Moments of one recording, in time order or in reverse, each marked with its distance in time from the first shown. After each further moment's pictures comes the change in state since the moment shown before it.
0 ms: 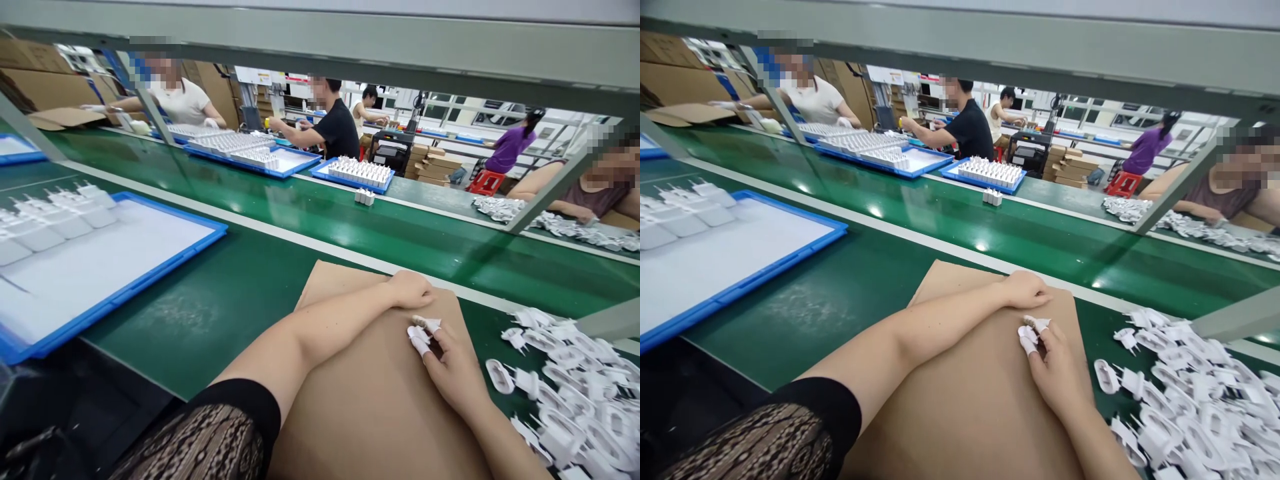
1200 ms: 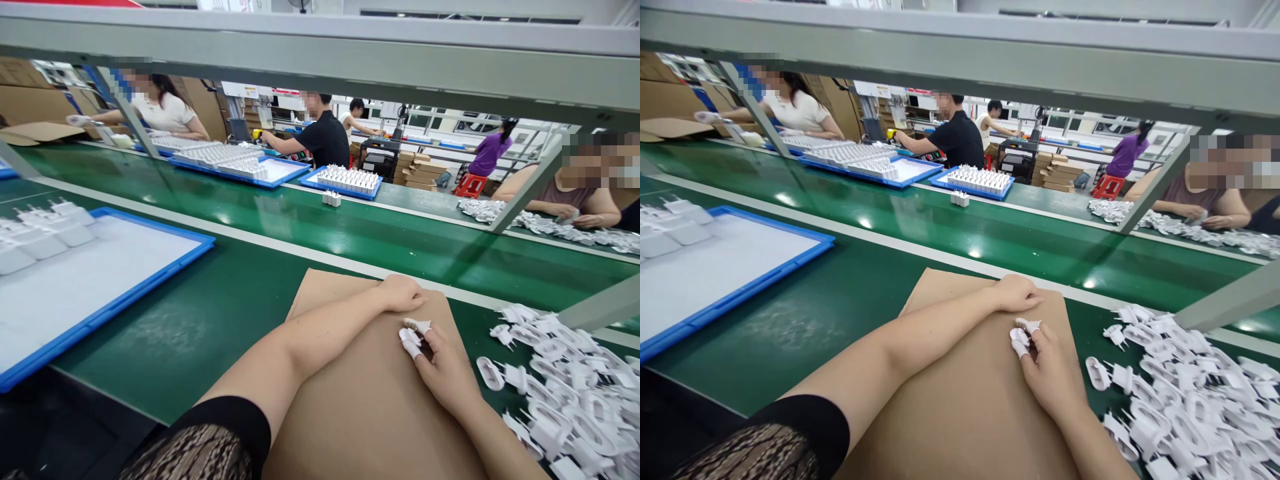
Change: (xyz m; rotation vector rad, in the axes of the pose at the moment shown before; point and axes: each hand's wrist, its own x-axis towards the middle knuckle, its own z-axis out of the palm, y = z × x) left_hand -0.001 0.001 0.003 0.018 0.021 0.001; right_hand 0.000 -0.004 0.000 0.038 -0.009 -0.023
